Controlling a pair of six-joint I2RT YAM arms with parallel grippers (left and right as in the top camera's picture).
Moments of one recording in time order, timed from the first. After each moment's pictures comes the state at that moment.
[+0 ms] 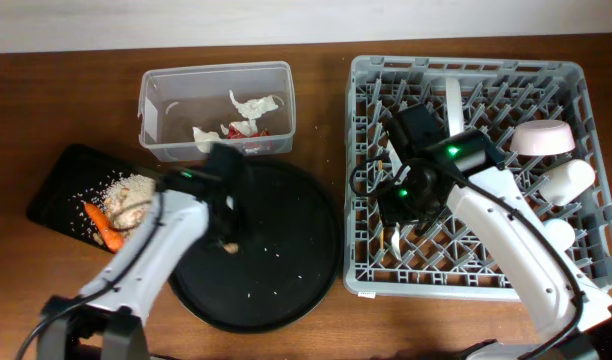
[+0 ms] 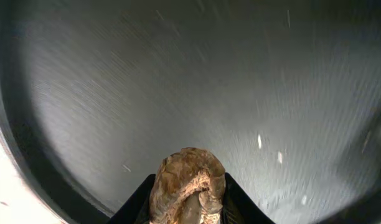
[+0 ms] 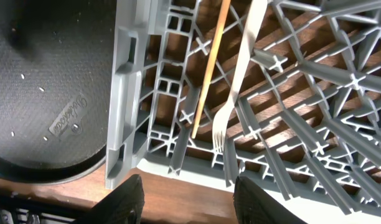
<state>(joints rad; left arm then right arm) -0.27 1.57 1.10 -1.03 0.00 -0.47 0.37 1.53 1.40 -1.31 -0.09 0.26</state>
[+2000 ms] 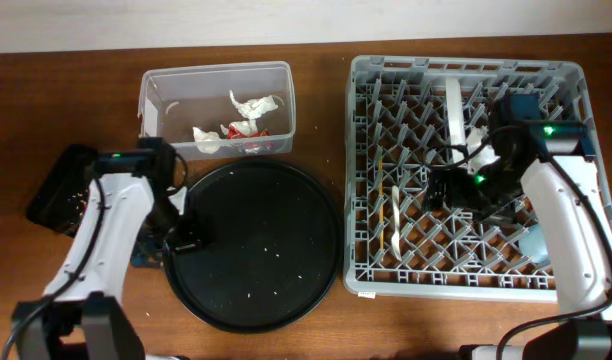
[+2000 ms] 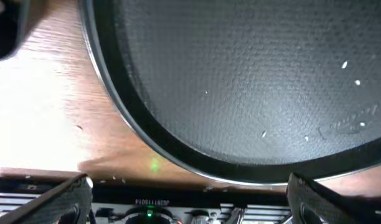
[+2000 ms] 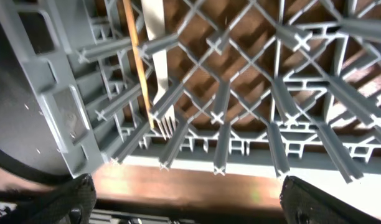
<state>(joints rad) 0.00 1.61 1.20 -1.39 0.08 -0.18 -0.05 1.53 1.40 -1.42 -0.24 0.12</state>
